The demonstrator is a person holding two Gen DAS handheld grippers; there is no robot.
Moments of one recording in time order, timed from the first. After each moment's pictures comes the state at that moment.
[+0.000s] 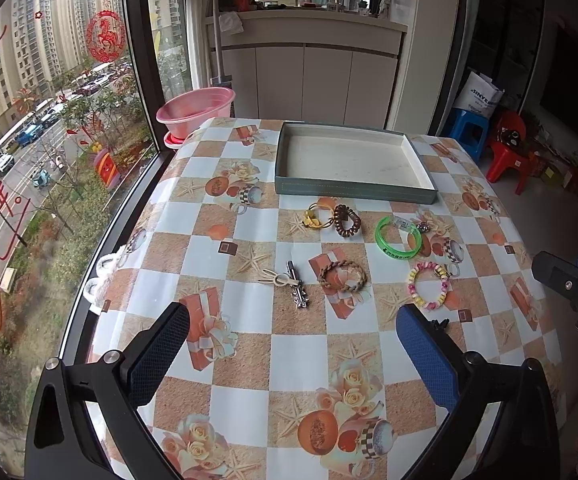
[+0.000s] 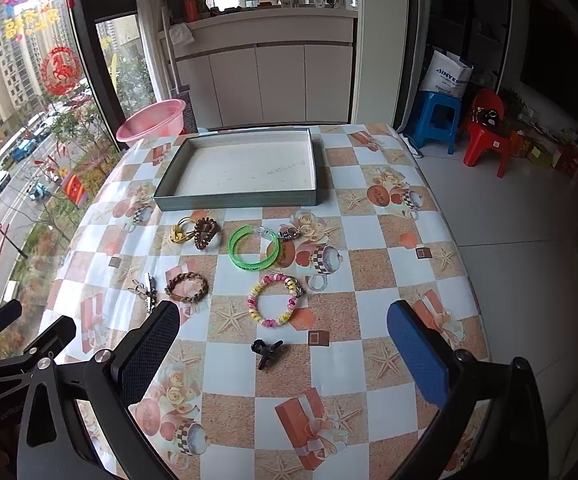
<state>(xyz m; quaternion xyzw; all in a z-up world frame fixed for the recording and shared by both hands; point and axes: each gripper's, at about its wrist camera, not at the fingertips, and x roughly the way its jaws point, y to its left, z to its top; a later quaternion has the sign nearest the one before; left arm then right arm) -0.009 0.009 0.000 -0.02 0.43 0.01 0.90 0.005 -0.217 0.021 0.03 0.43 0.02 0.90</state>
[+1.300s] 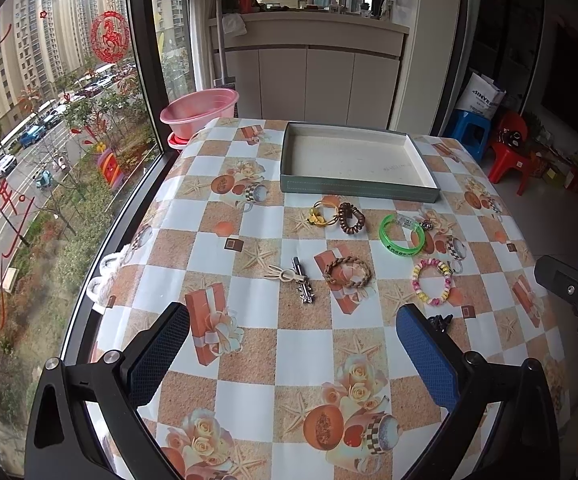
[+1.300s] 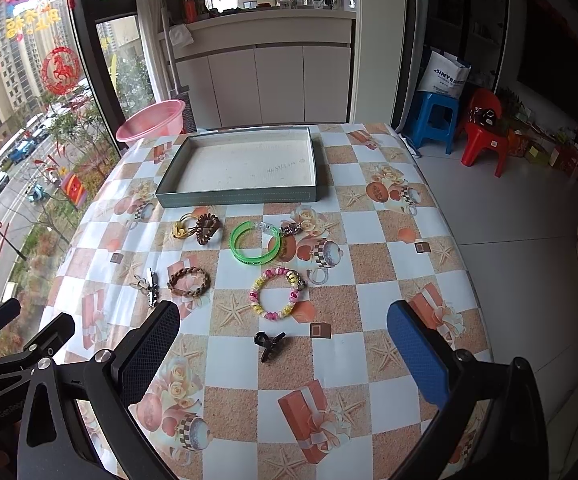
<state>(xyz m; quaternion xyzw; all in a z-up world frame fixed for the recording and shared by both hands) -0.016 0.012 -0.001 -0.02 0.43 0.01 0.90 -0.005 -0.215 0.021 0.03 0.43 0.01 0.90</state>
